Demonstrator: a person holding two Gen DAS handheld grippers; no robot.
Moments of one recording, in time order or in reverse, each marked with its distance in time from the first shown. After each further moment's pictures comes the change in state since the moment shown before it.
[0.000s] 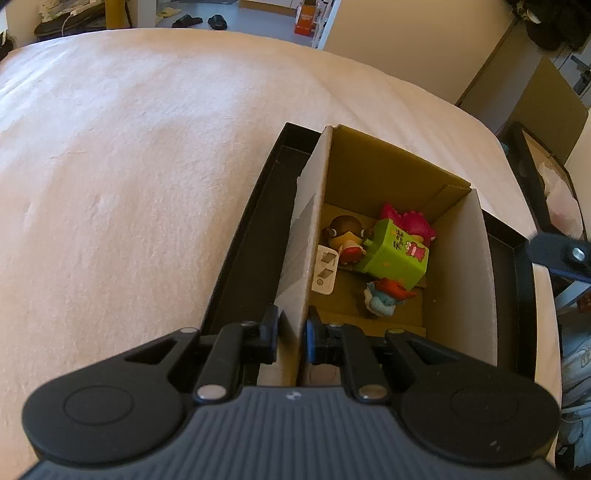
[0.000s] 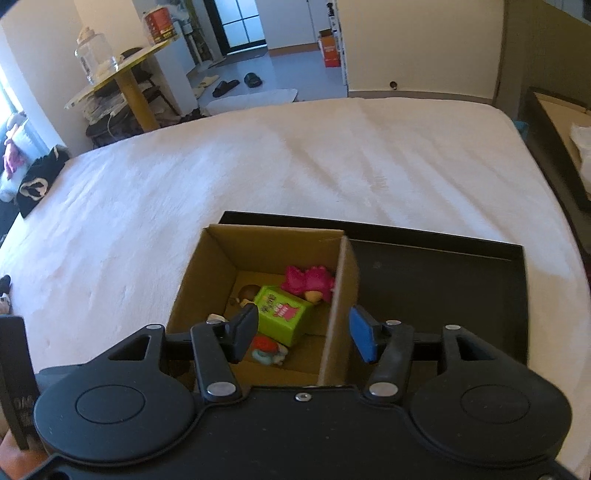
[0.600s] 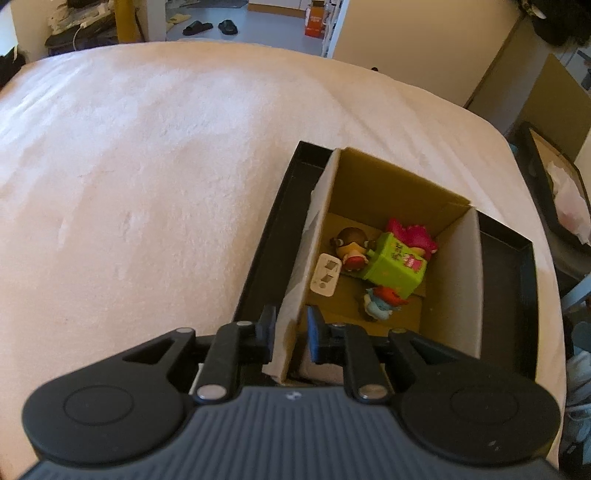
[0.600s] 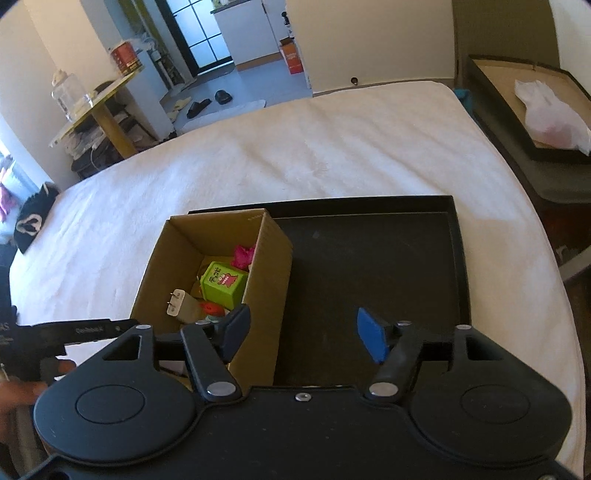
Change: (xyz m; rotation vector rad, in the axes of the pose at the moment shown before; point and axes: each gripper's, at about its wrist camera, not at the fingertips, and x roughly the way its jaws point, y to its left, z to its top) left arm -0.037 -0.004 0.011 0.020 0.005 0.063; right arm -0.041 -0.065 -0.044 0.140 -0.032 0.005
